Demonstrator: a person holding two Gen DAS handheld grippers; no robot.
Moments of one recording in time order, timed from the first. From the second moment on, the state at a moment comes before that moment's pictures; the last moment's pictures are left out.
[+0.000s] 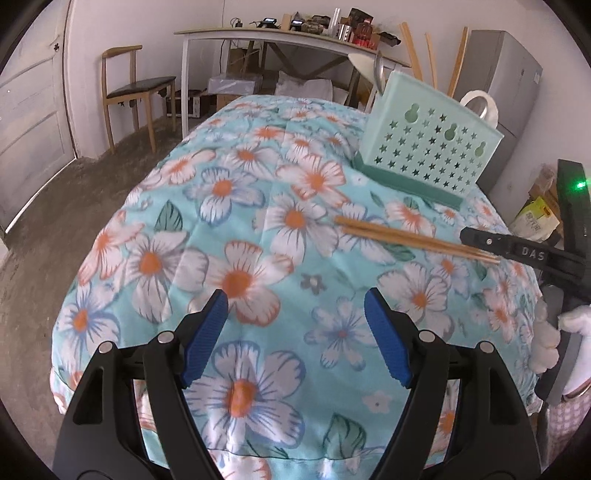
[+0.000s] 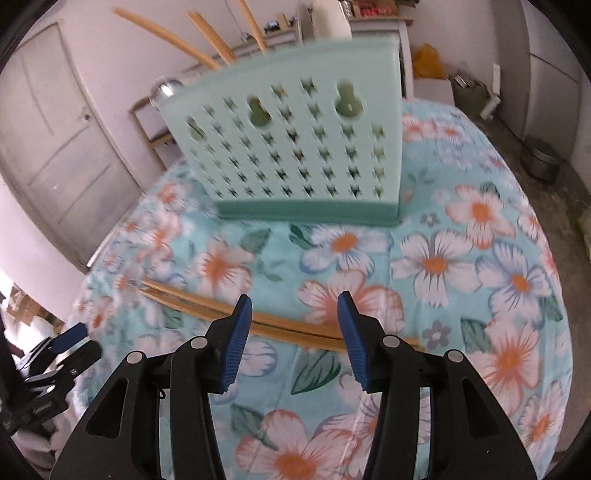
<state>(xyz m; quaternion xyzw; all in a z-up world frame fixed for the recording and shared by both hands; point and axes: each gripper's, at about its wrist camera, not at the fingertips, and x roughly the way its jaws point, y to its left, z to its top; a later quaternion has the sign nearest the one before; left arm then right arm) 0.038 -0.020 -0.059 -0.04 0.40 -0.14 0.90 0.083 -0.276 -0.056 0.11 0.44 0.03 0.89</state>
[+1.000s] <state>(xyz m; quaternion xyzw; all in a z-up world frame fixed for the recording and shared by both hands) 0.006 0.017 -0.062 -0.07 0.36 -0.17 0.91 0.056 -0.234 -0.057 0.04 0.45 0.00 0.89</state>
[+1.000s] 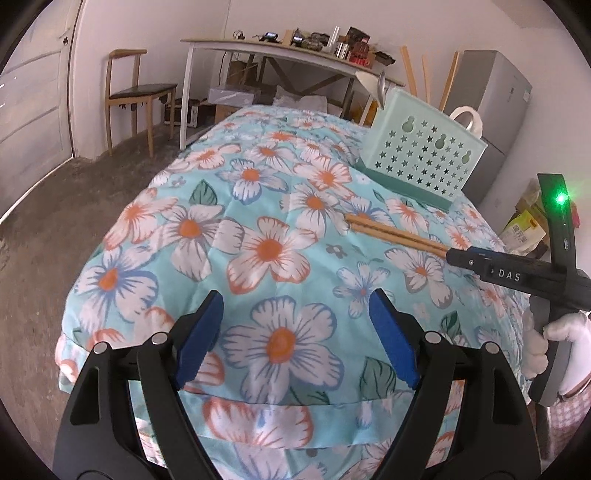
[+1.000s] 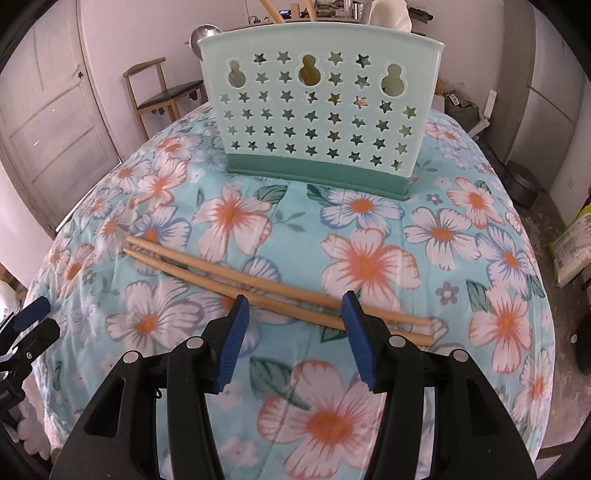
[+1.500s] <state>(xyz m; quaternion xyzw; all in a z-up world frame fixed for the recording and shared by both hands) 0.001 0.013 -0.049 -0.01 0.29 -0.19 0.94 0.054 -0.214 -0.034 0.12 0.45 0.05 0.88</state>
